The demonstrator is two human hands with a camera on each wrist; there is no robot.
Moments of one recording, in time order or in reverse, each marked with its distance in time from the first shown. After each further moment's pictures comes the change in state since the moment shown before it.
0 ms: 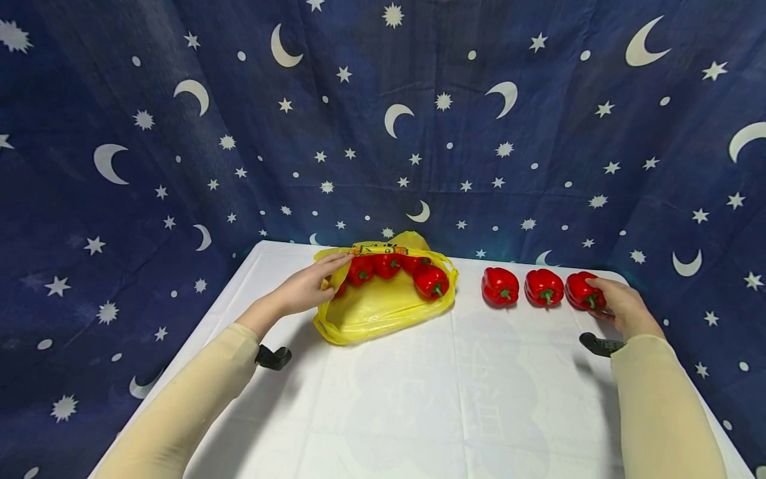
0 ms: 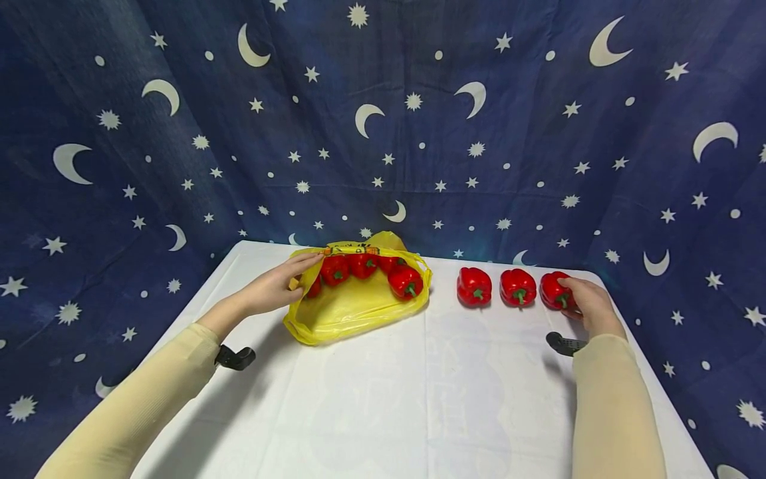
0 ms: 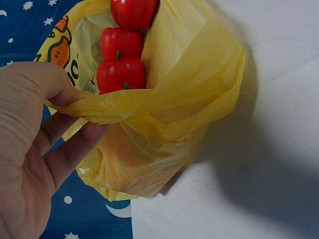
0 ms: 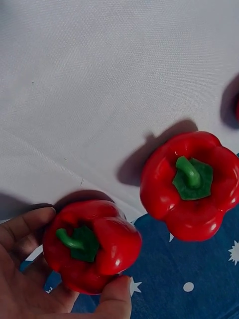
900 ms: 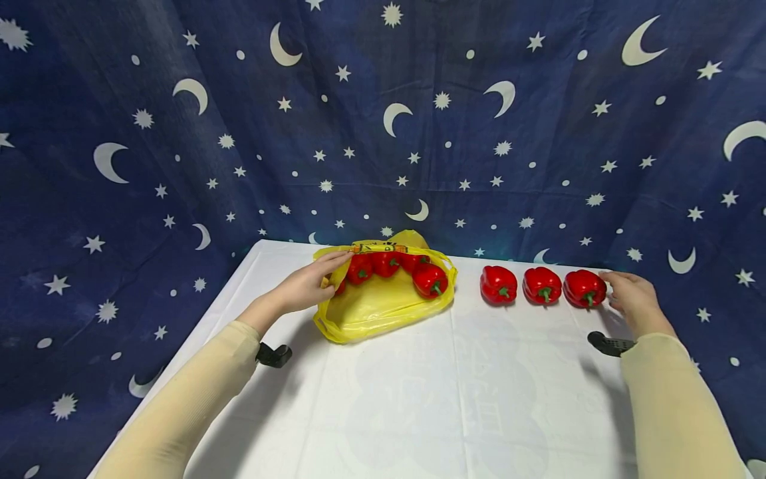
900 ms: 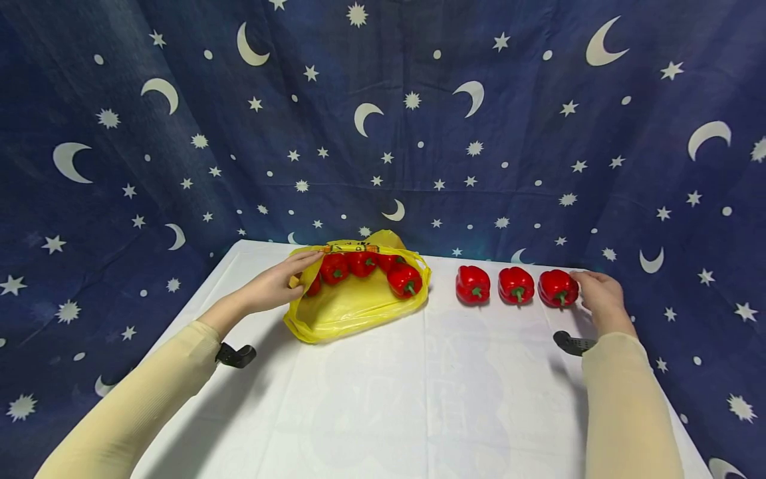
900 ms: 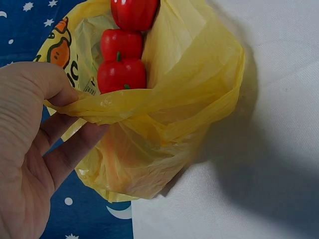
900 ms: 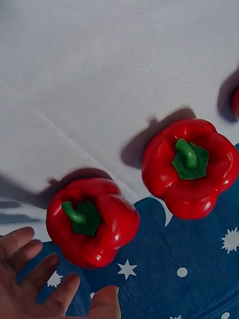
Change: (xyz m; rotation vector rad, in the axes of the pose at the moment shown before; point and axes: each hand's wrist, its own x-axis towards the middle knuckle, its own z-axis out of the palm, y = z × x) left_hand 0.000 0.002 -0.001 0.001 -0.005 0.007; right_hand -0.017 -0.008 -0.017 -0.080 0.065 -0.089
